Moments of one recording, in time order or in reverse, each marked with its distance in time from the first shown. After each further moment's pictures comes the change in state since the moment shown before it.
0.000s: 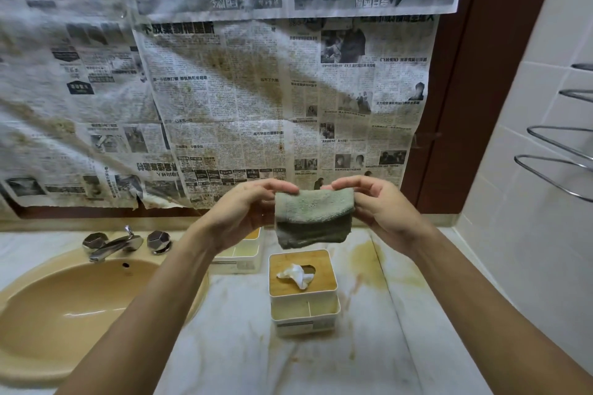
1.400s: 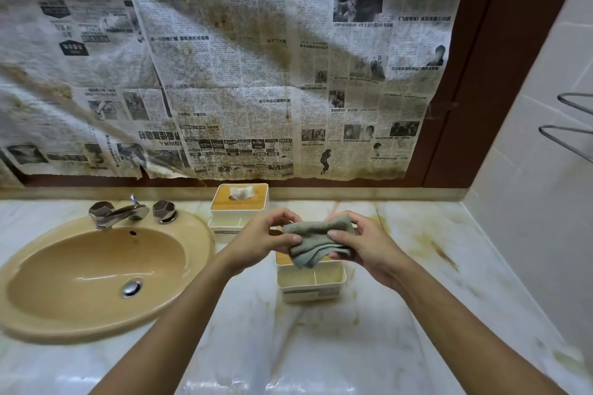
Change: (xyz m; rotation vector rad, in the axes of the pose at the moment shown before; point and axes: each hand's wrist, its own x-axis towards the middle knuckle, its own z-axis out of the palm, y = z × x) left_hand -0.014 -0.116 -0.015 0.350 0.051 -0.029; right_hand -0.028 0.103 0.019 0.042 0.048 0.298
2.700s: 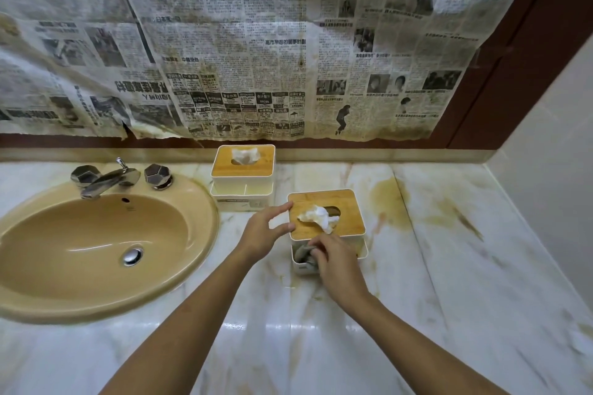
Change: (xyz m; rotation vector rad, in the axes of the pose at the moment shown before) left_hand 0.025 -0.121 -0.025 0.287 0.245 -0.180; right_hand 0.048 0.138 0.063 -0.844 0.290 -0.183
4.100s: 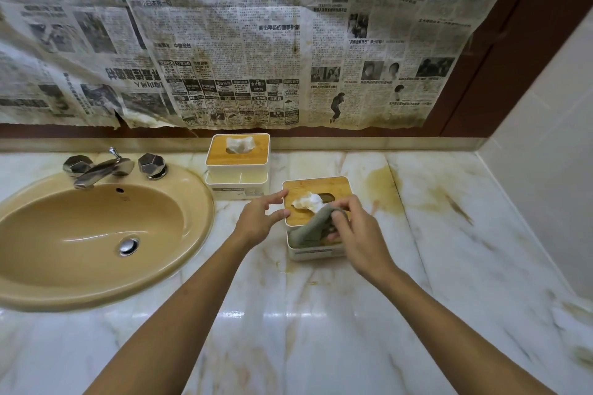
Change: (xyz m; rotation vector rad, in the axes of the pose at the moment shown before) left_hand 0.002 -0.001 0.002 0.098 -0.006 -0.066; right_hand -0.002 -0.008 -0.059 0.246 0.031 0.039
